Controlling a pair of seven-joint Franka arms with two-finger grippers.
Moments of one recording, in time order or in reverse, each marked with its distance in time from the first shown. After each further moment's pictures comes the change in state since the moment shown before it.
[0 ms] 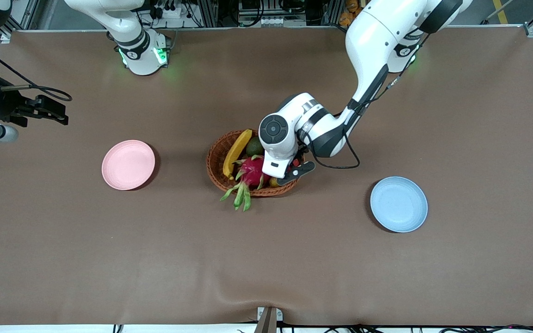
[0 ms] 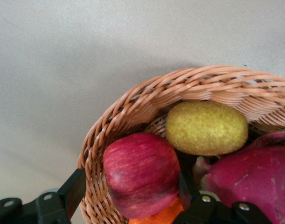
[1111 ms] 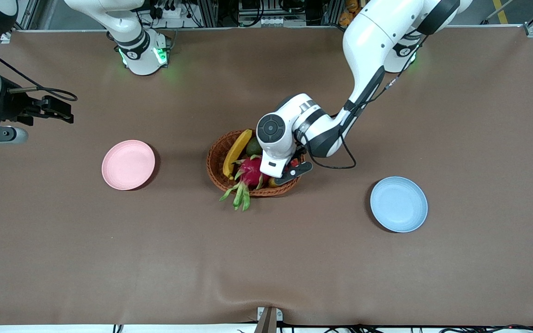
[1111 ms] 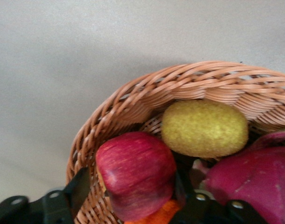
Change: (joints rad) left arm -0.007 0.015 0.000 -0.002 0.018 0.031 0.000; right arm 0.010 0.012 0.000 -0.001 0.000 -0.032 0.000
